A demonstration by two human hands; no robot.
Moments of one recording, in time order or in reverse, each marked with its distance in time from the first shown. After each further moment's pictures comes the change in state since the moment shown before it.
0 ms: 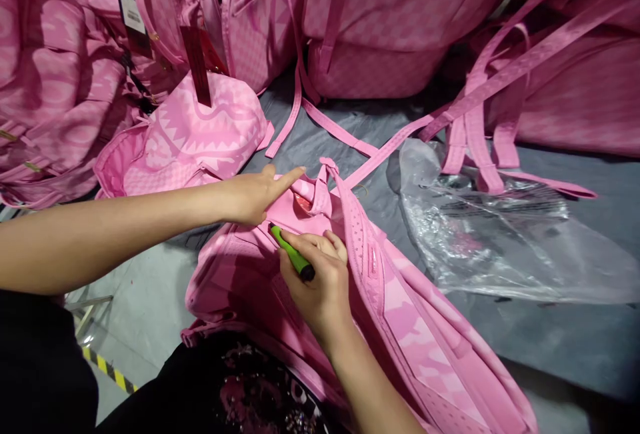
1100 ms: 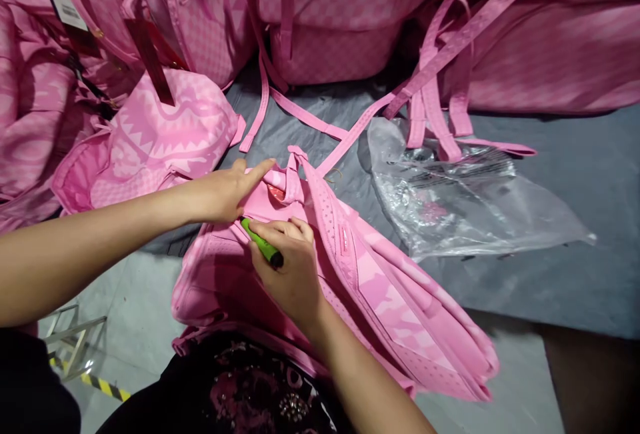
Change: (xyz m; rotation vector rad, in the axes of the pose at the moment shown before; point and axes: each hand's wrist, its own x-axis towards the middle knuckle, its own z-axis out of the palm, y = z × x) left_hand 0.006 -0.005 0.005 0.015 0.024 0.012; right_hand 0.007 -0.003 -0.003 0.122 -0.060 0.136
